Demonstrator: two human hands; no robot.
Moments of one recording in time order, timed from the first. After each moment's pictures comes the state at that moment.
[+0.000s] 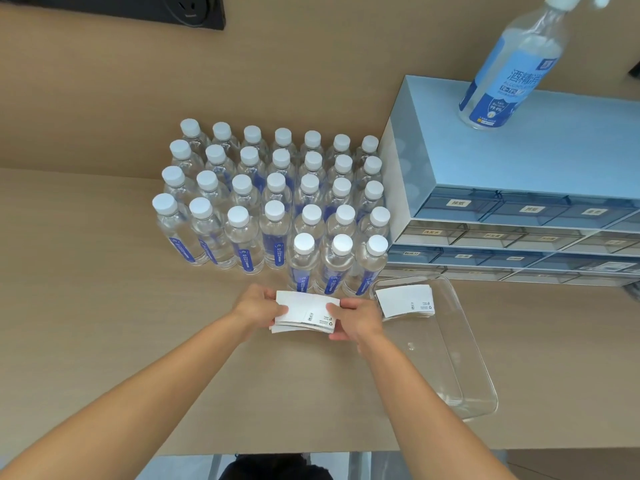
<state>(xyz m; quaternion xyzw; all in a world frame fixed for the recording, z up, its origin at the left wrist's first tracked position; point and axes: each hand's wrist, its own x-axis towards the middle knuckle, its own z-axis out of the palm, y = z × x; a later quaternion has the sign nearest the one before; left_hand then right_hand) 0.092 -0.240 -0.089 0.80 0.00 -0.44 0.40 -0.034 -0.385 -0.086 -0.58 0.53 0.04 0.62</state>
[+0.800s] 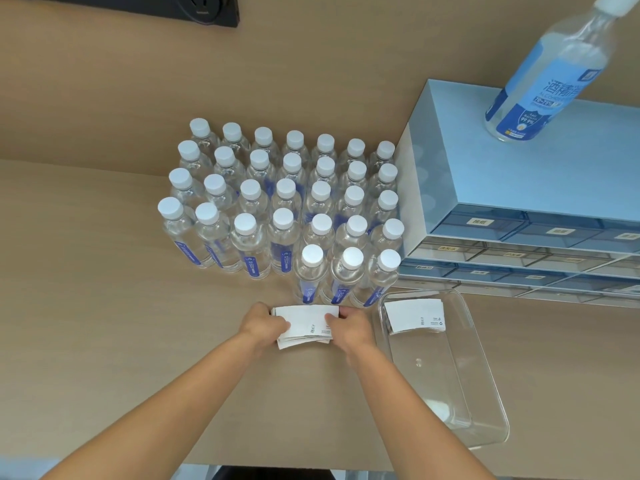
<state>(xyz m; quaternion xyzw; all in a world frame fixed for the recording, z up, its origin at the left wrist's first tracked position) 0.092 -0.235 -0.140 0.80 0.09 -0.43 0.40 -0.013 -0.375 -0.107 -0.65 0.51 0.08 0.55</state>
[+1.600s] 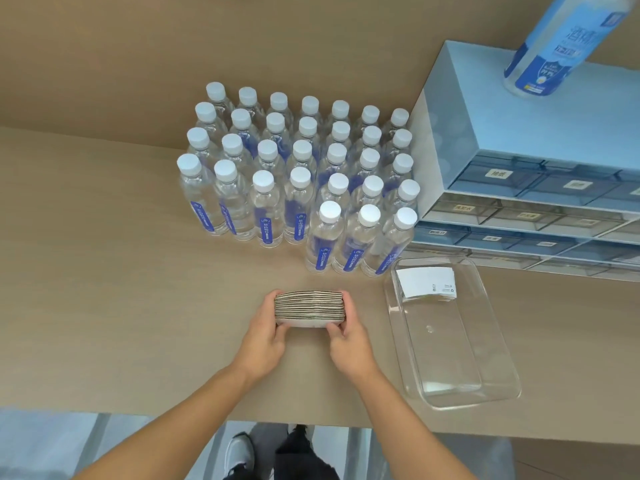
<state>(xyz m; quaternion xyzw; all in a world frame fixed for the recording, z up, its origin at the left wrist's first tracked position) 0.015 -0.168 -0.144 0.82 -0.21 -0.27 0.46 -0.078 -0.309 -0.123 -0.72 0.38 0.02 0.59</state>
